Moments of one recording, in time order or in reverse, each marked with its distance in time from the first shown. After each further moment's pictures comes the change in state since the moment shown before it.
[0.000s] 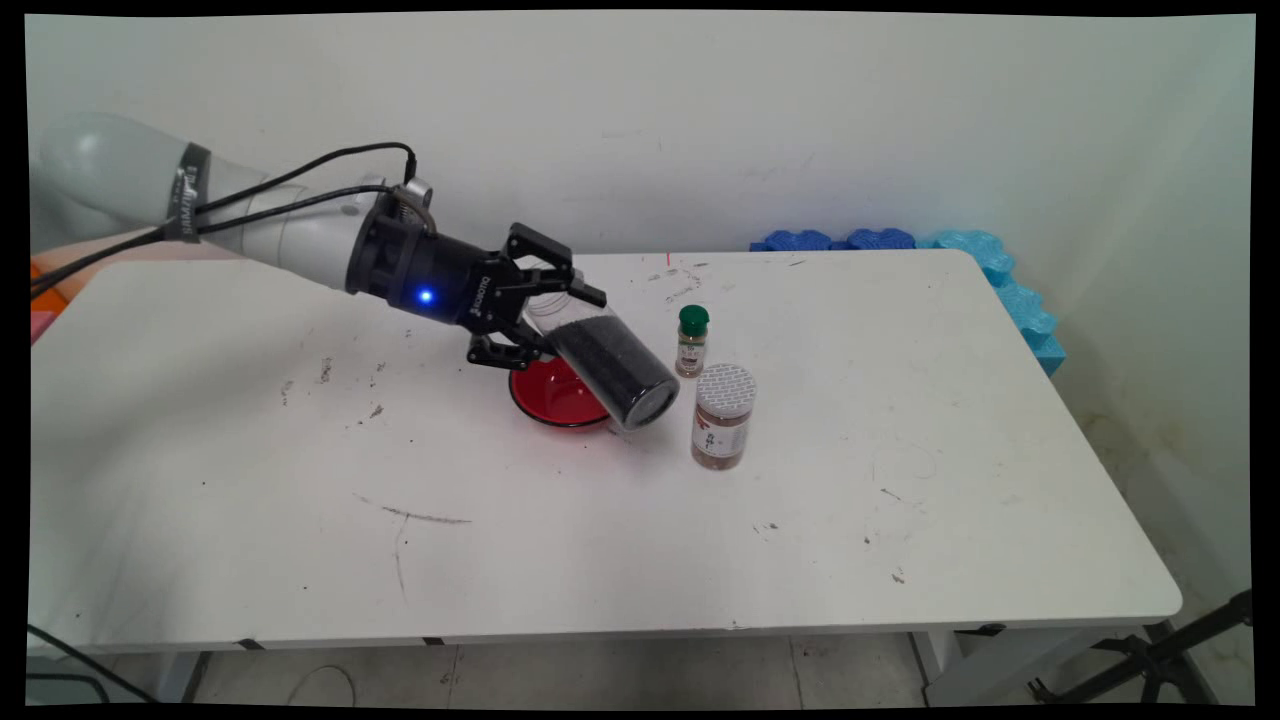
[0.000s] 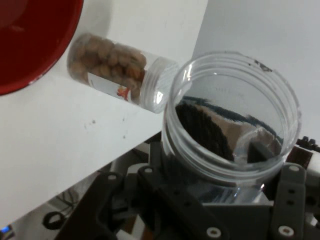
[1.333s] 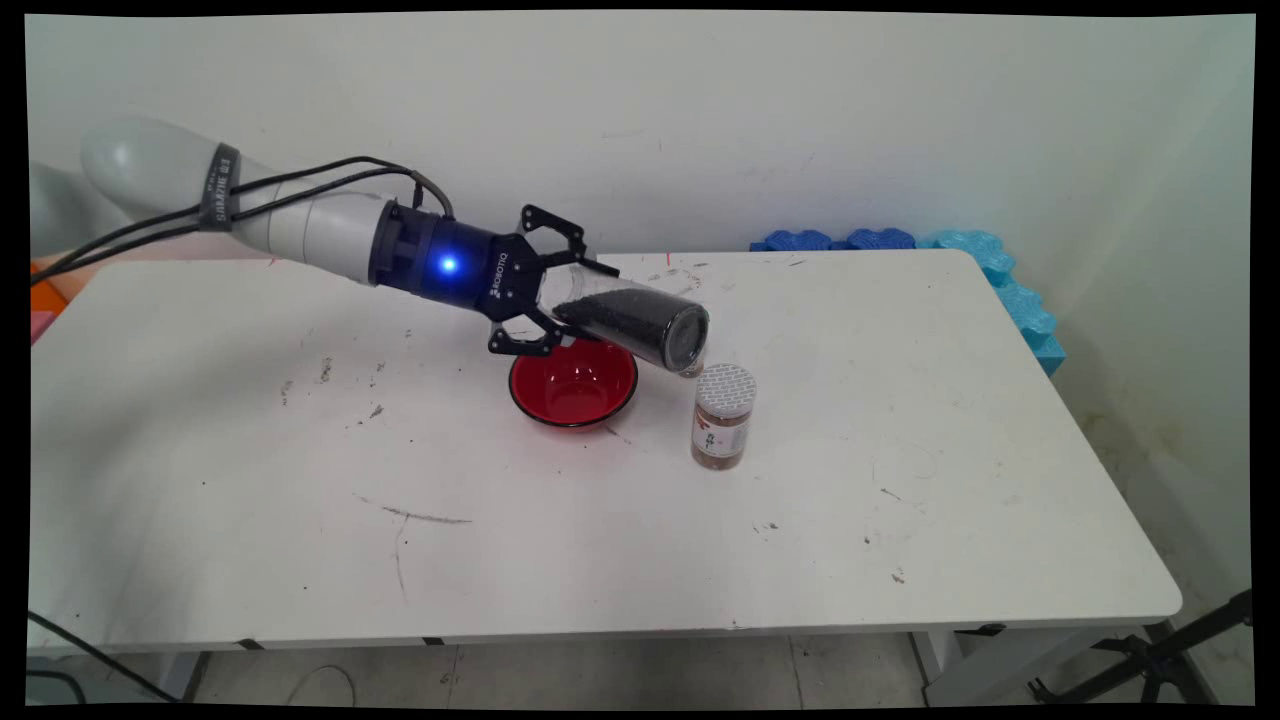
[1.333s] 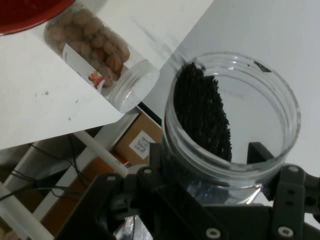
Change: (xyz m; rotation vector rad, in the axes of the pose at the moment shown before) arm 0.019 0.000 0.009 -0.072 -0.010 -0.413
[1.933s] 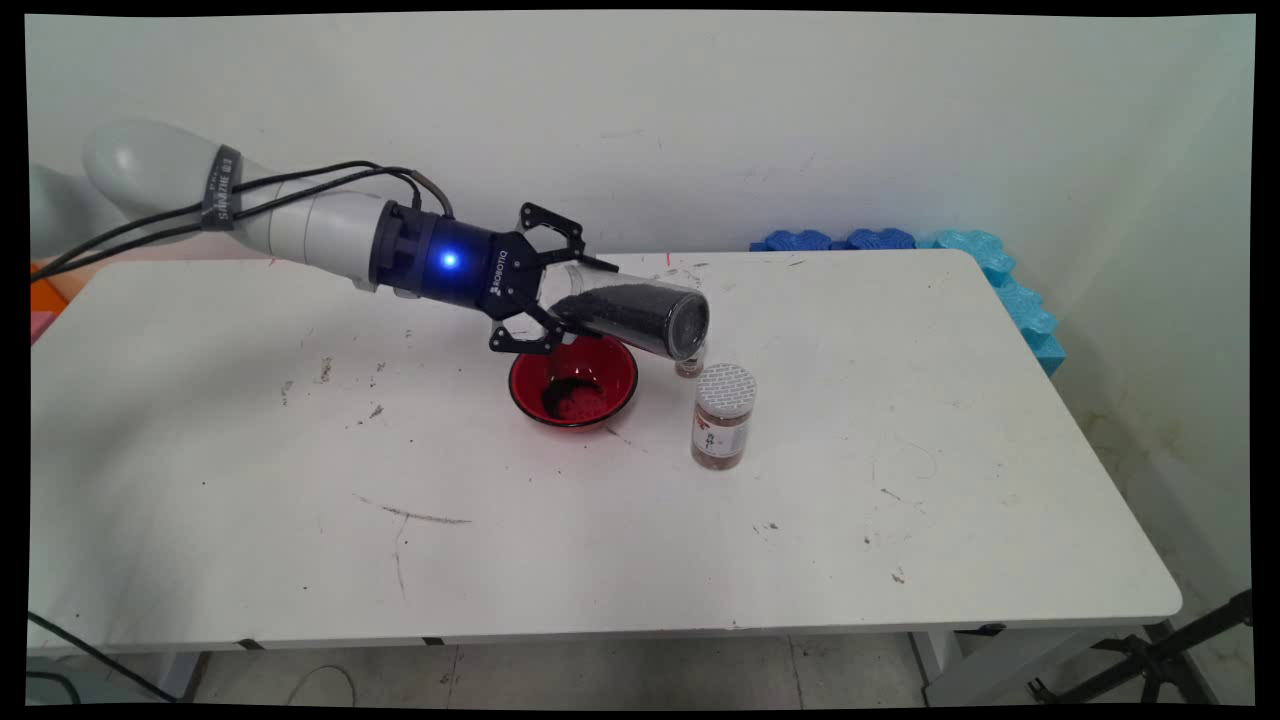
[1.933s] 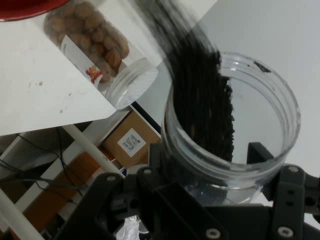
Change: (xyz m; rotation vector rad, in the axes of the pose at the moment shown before) arm 0.003 -0.001 0.000 -0.012 -0.004 -0.079
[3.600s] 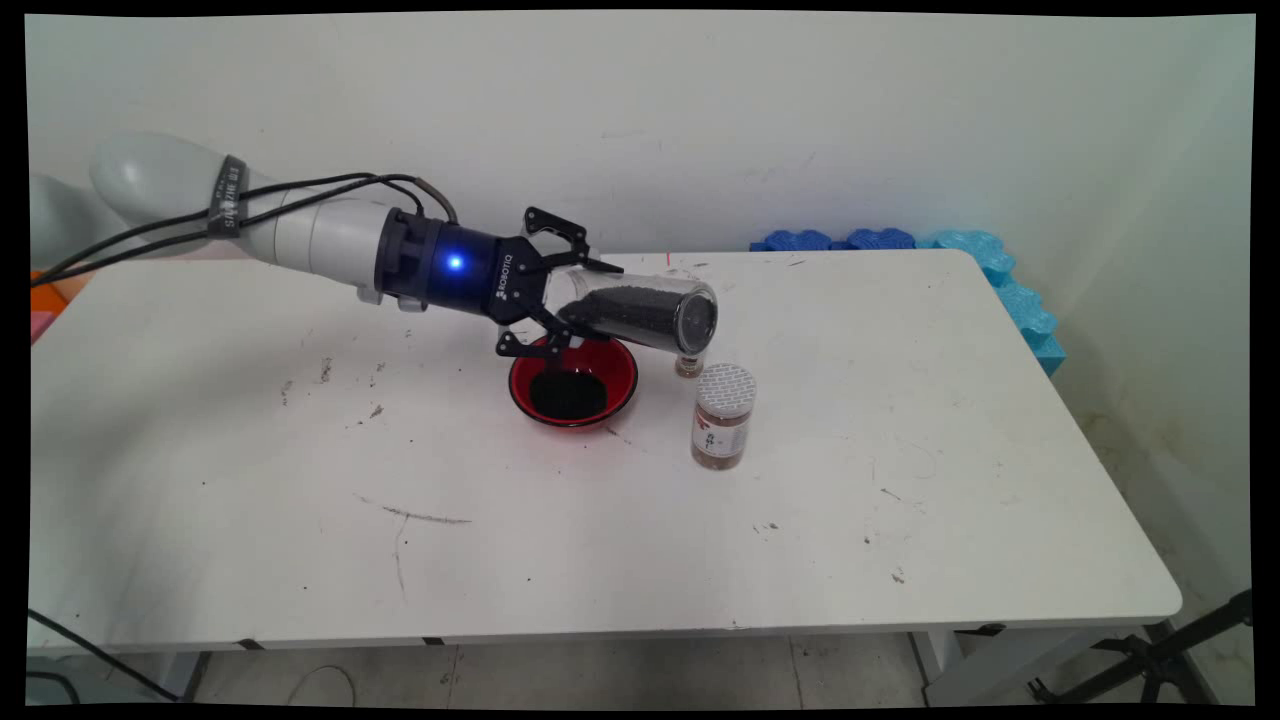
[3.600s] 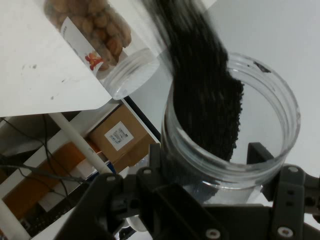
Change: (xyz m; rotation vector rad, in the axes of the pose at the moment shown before) arm -0.001 -0.007 0.006 -0.018 -0.014 -0.085
